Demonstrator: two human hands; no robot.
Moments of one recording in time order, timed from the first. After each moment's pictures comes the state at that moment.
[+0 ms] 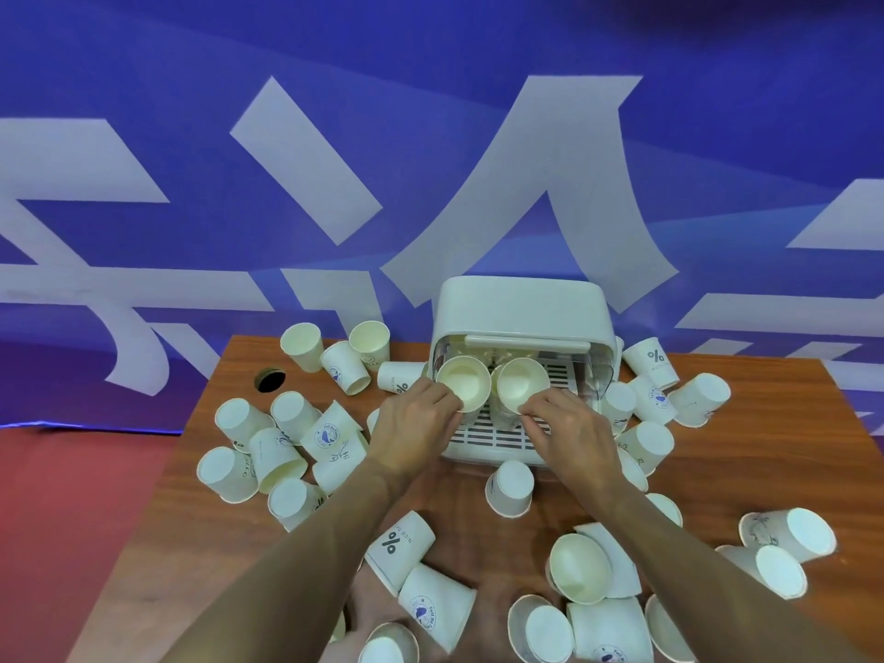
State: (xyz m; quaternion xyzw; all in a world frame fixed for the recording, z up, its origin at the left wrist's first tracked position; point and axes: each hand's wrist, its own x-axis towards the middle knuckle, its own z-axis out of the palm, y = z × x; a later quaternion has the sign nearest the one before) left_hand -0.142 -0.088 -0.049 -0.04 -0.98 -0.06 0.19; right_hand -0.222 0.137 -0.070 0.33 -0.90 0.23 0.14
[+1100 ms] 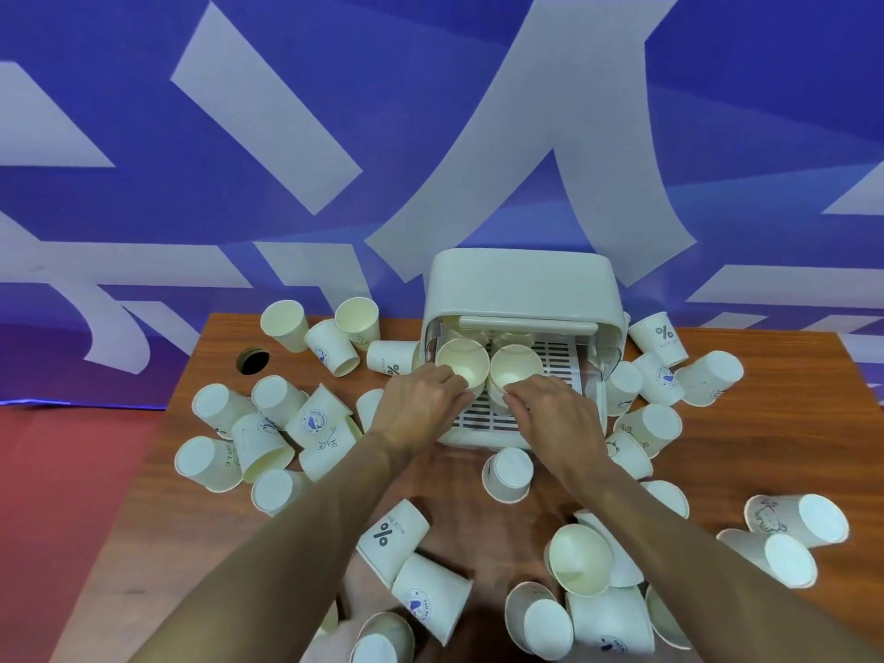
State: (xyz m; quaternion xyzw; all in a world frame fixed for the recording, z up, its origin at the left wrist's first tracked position) left_hand -0.171 -0.089 -0.076 -0.06 -0.99 -0.05 0.12; right_hand -0.227 0.114 -0.071 0.29 -0.95 0.14 0.00
